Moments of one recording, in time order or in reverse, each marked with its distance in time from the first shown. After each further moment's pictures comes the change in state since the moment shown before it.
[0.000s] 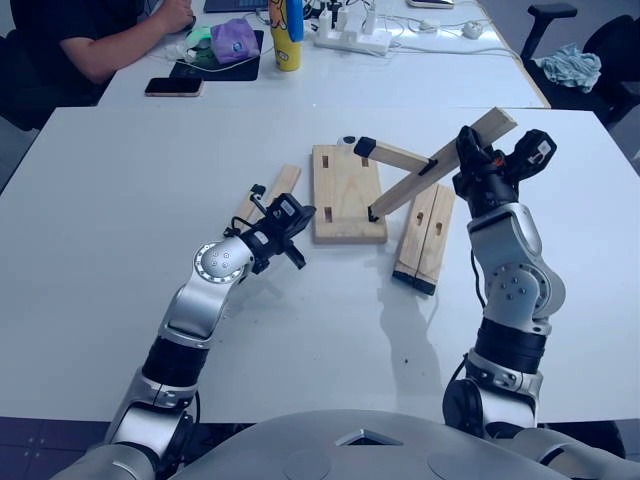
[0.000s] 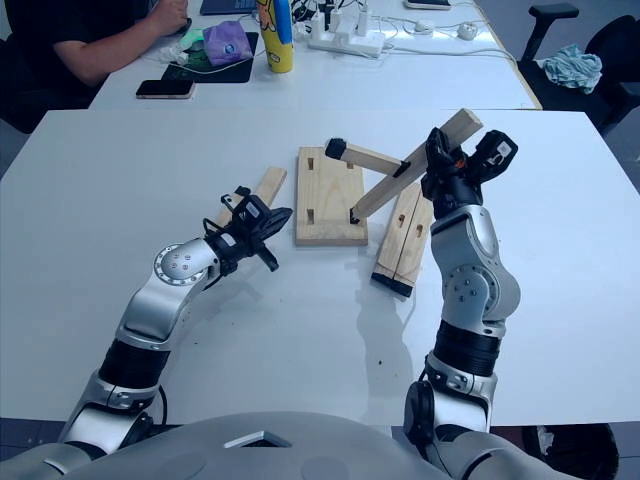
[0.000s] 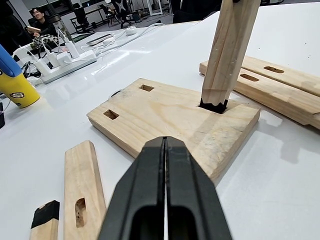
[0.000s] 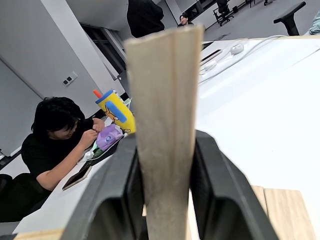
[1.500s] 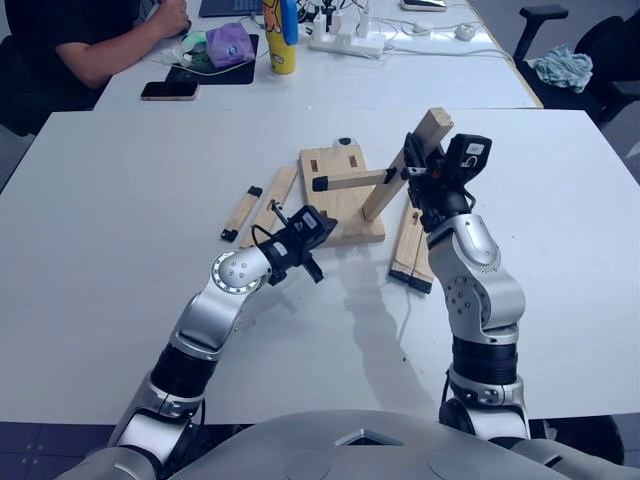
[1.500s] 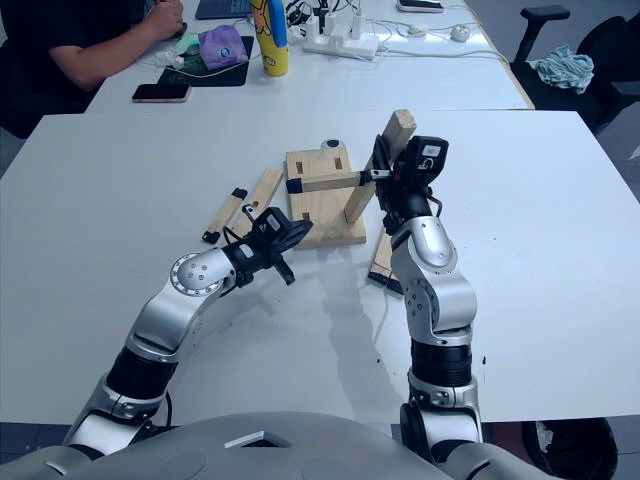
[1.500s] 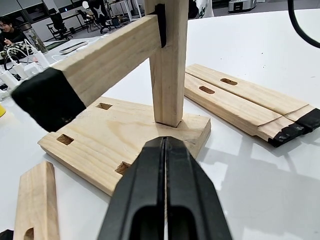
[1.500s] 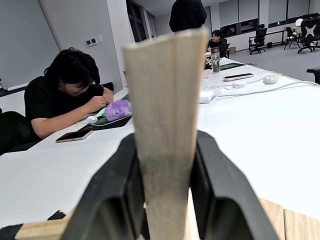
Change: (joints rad) left arm 0.020 -0.016 -0.098 -0.082 -0.007 0.055 0.015; right arm 0.088 0.027 0.271 -0.073 -0.354 -0.064 0.132
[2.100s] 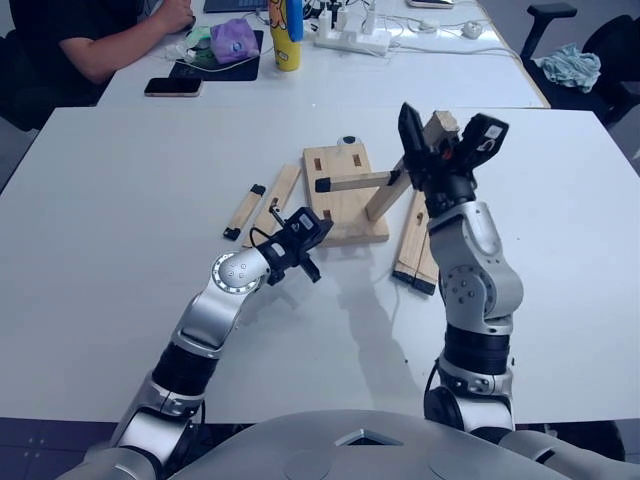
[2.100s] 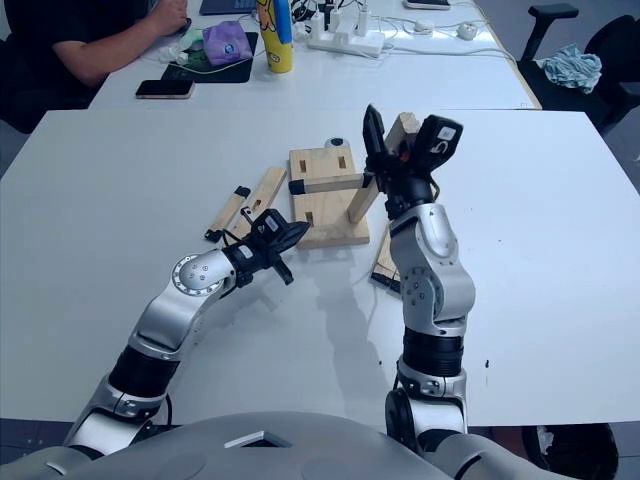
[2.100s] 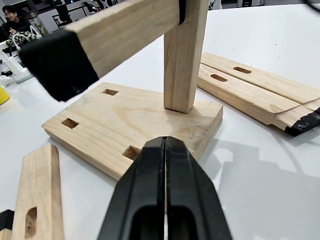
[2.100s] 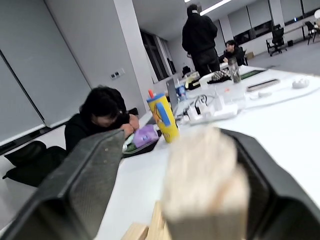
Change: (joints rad) left arm 0.021 -0.010 0.009 0.062 0.000 -0.048 0.021; right arm -0.089 0.004 -0.129 -0.072 0.132 0.000 0.045
